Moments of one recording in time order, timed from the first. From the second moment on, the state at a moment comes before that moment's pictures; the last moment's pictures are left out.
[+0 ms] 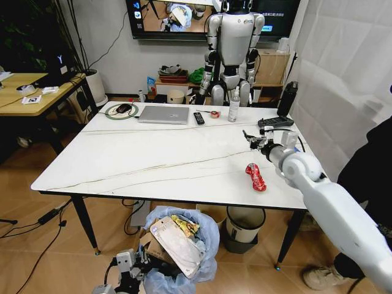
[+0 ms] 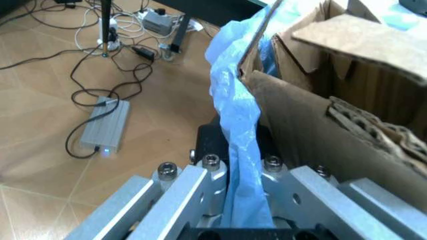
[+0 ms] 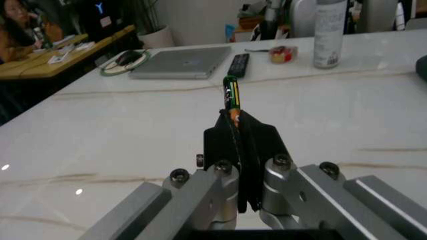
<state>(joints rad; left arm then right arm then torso) 1.93 -1.50 -0.50 -2.16 -0.36 0.10 0.00 -0.80 0.87 0.18 1.87 1.04 -0.46 0.15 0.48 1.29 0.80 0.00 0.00</state>
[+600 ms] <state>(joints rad) 1.93 -1.47 -0.47 -2.17 -0.36 0.10 0.00 -1.54 0.85 0.37 2.39 0.83 -0.40 0.13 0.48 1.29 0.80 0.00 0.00</state>
